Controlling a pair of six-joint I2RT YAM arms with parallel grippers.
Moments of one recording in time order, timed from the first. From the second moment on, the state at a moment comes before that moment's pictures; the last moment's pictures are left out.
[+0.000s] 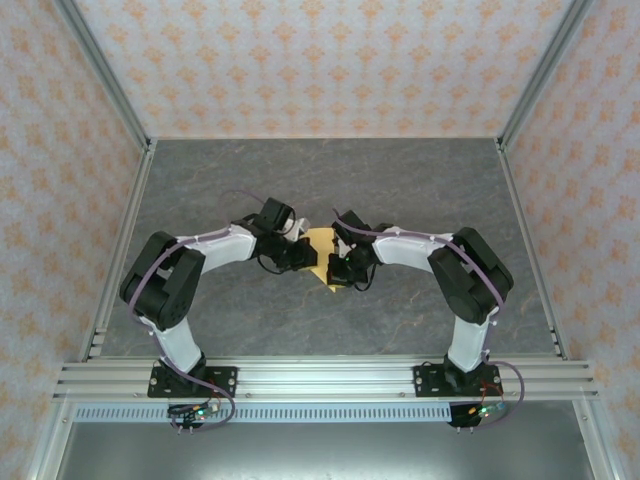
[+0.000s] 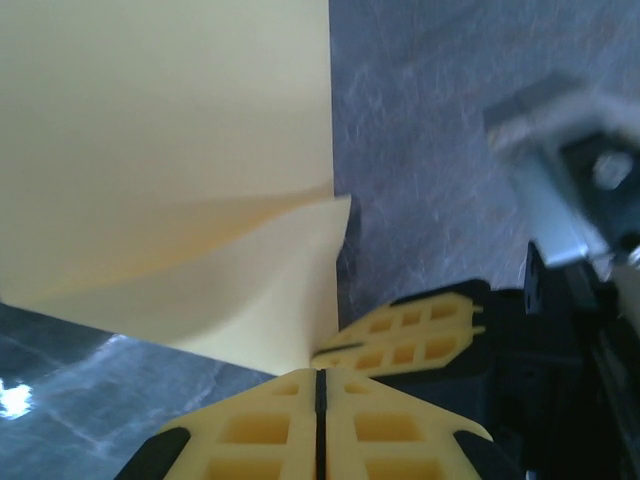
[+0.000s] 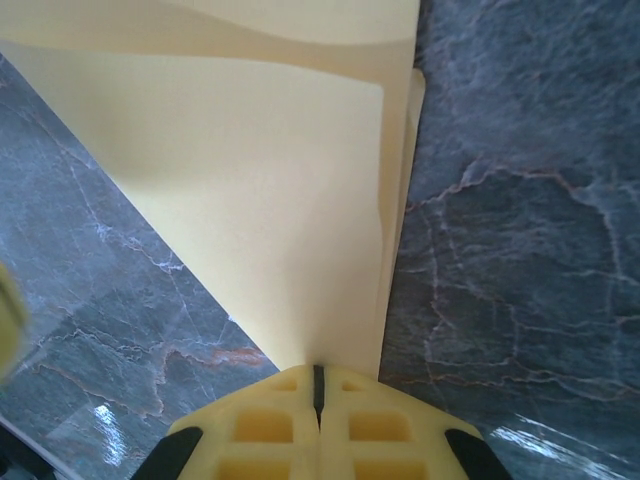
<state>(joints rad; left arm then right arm) -0.46 1.76 0.97 -0.30 0.63 -0.64 0.68 1.84 1.06 -0.50 -0.41 0.68</state>
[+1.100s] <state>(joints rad) -0.49 1.88 0.96 -0.20 0.62 -0.62 0.68 1.85 1.09 -0.54 -0.40 0.68</state>
